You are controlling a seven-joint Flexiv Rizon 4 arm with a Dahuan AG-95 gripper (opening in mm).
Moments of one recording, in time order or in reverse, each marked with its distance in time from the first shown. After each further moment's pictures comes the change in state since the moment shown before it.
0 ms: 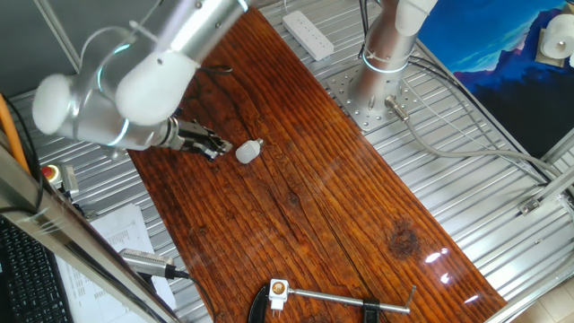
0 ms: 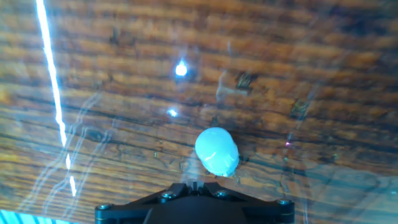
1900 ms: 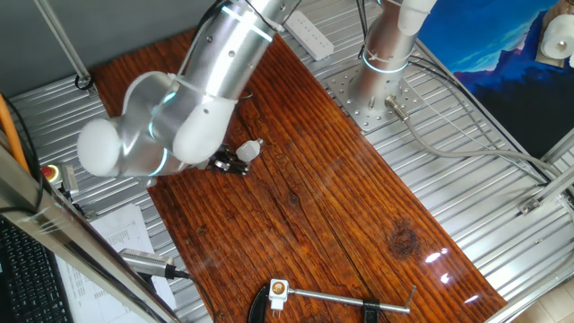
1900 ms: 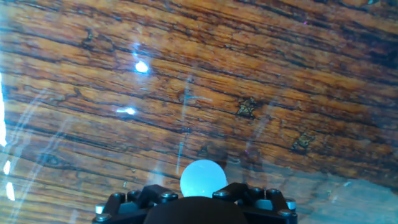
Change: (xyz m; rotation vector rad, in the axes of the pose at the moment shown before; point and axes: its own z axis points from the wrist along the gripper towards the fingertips) arm -0.034 -0.010 0.052 0.165 0.022 -0.051
